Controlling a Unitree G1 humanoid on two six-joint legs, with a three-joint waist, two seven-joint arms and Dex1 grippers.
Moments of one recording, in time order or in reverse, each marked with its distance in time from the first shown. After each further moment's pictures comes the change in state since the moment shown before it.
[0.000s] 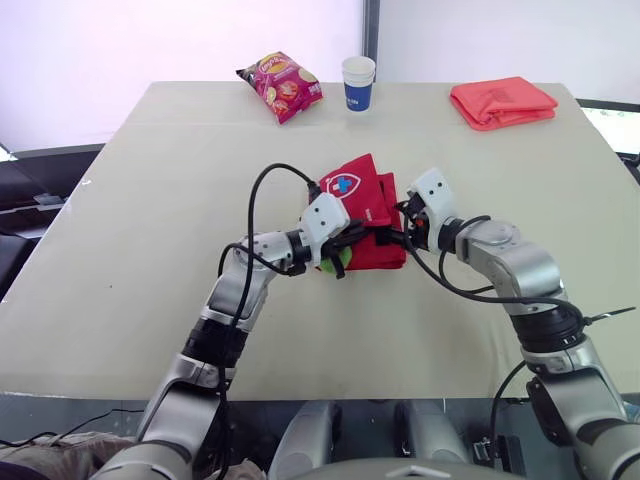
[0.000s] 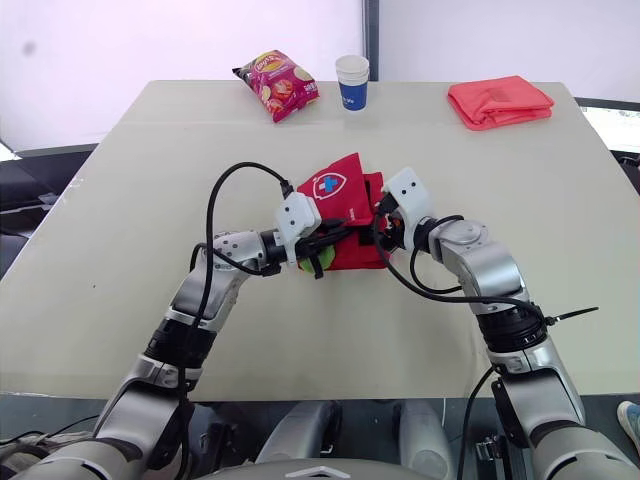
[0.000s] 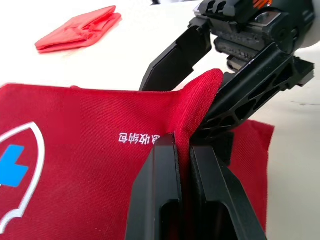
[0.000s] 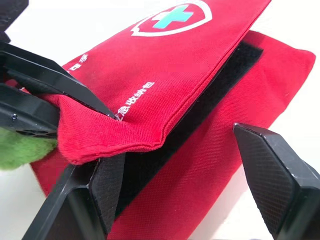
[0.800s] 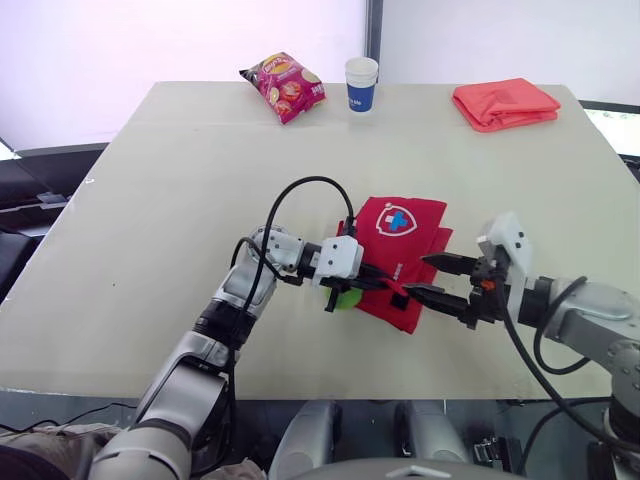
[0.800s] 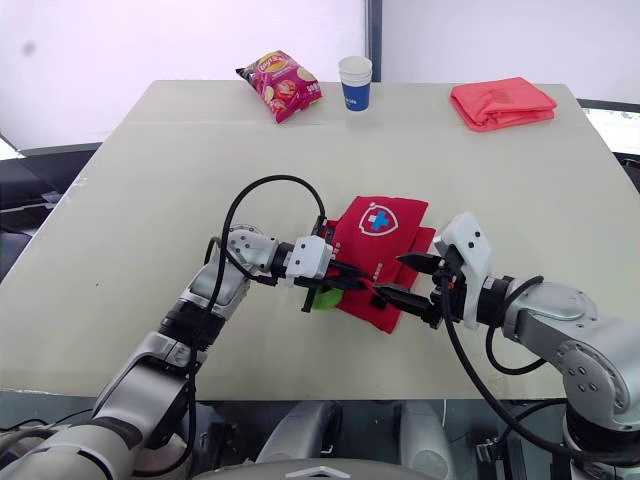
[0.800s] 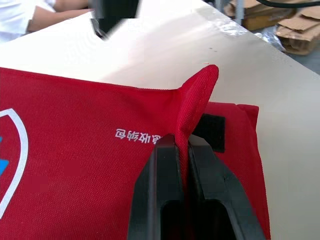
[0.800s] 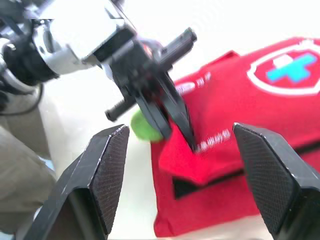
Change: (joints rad) left arm -0.125 0.034 -0.161 0.213 -0.014 -0.366 -0.516; right arm 0.365 -0.111 -0.502 -0.754 0.586 0.494 0.010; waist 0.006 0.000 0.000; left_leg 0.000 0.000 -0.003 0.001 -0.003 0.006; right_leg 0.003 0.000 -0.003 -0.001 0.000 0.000
